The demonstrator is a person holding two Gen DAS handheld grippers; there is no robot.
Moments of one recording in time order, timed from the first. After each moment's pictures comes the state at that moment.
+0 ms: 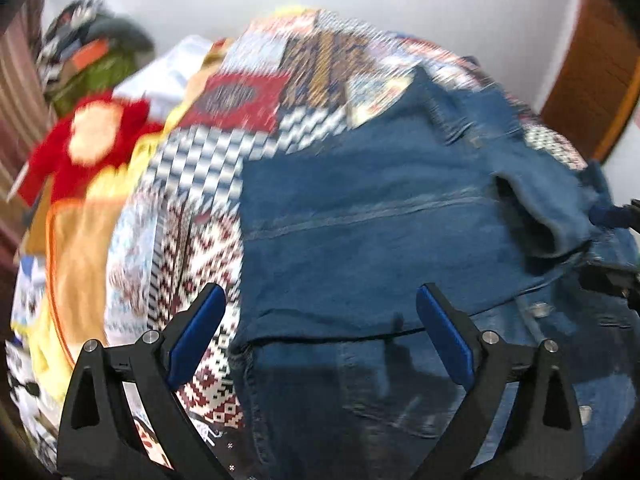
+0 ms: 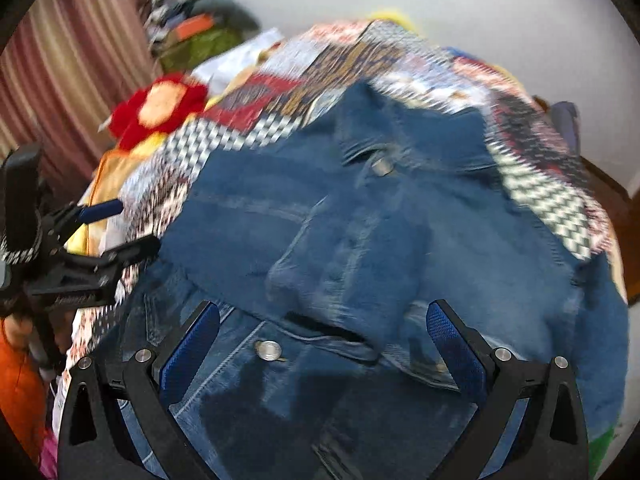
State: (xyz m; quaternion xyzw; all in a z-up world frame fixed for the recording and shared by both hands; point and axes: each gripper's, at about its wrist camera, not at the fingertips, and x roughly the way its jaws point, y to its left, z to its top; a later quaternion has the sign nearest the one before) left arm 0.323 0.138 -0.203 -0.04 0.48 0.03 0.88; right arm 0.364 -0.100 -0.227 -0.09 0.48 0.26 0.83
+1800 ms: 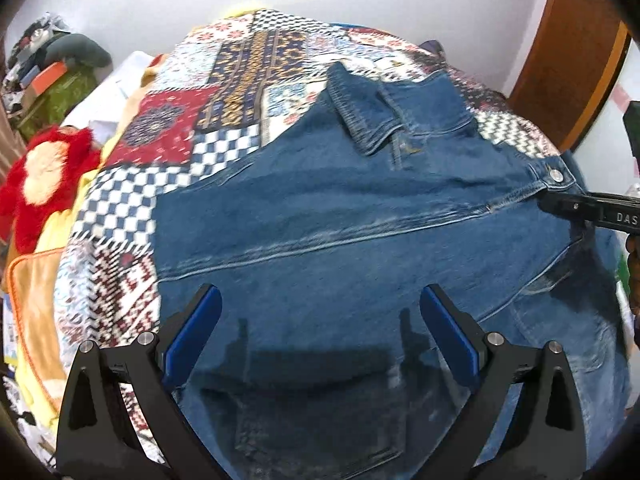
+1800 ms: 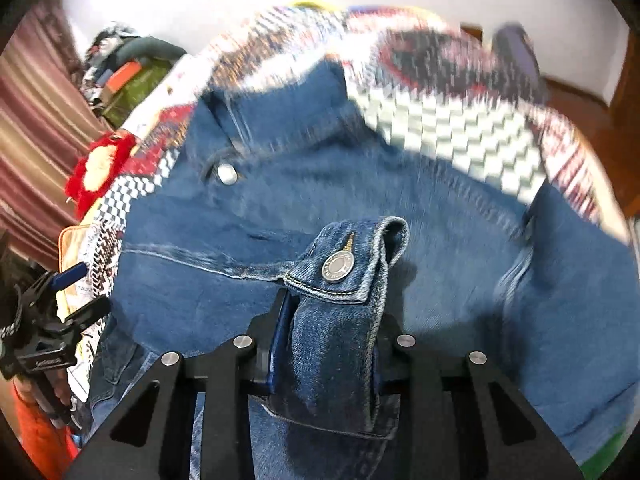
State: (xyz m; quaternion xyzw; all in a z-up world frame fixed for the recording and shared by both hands) left arm 0.370 0.055 -0.184 -0.01 0.48 -0.03 0.87; right arm 0.437 -0.222 -0.248 0.04 0.51 0.19 0.84
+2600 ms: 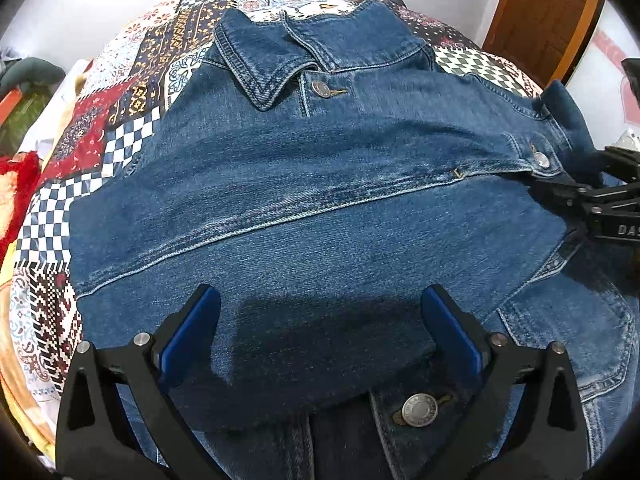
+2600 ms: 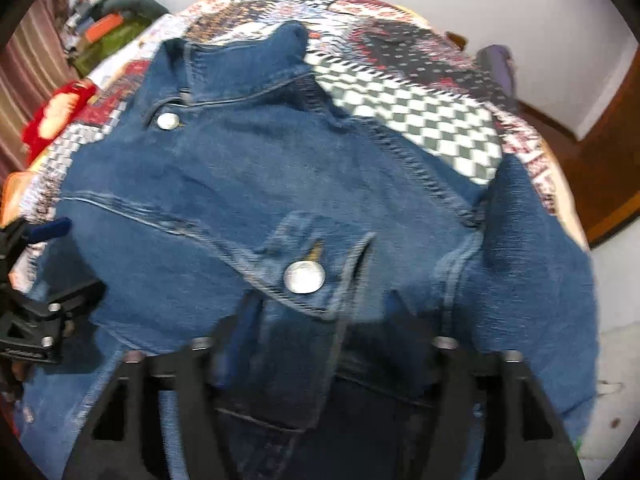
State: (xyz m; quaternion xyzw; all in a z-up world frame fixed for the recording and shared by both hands) left arm 0.395 -0.015 -0.237 0.04 0.53 -0.08 0.84; right arm 0.431 -0.237 -0.284 -0.08 0.53 0.12 0.84
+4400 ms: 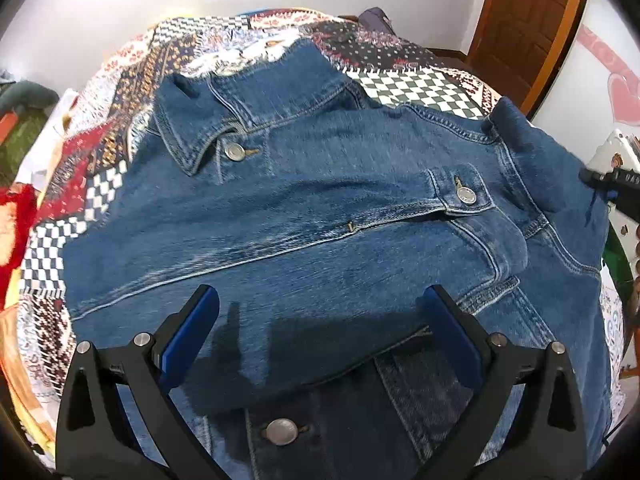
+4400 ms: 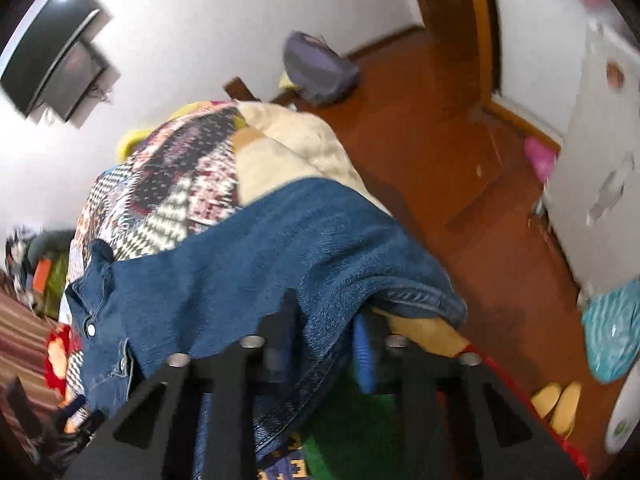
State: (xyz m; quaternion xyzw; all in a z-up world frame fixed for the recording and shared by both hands) left arm 0.397 -0.078 -0.196 0.06 0.51 -0.09 0.86; right arm 0.386 -0.489 -0.277 0.26 0.44 -0.06 0.86
